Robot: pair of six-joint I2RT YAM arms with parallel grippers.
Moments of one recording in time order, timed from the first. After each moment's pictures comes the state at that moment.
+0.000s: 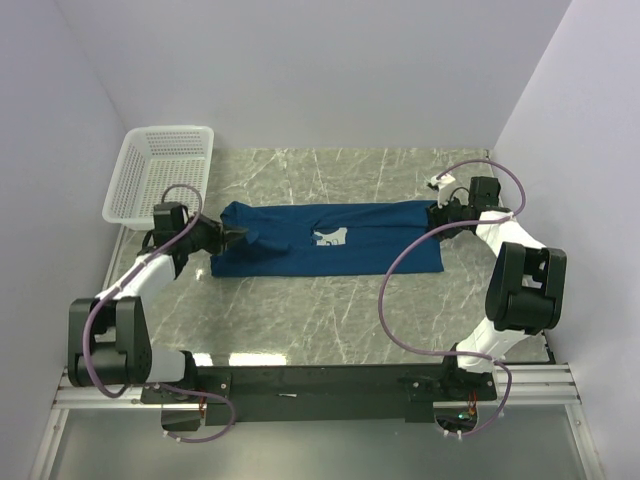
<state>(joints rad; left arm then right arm) 0.04 1.37 0.71 0.04 0.59 -1.31 -0.17 1.66 1.05 -0.33 -0.52 -0.62</state>
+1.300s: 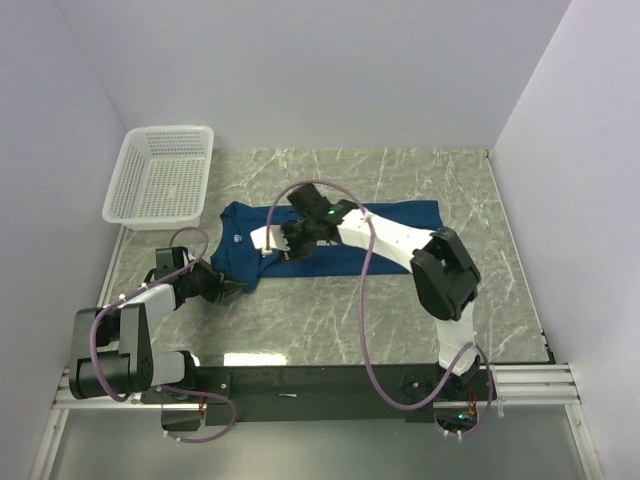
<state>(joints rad) 0.11 1.30 0.38 -0.03 0.68 -1.04 0.78 1.95 1.52 -0.49 -0.45 -1.12</state>
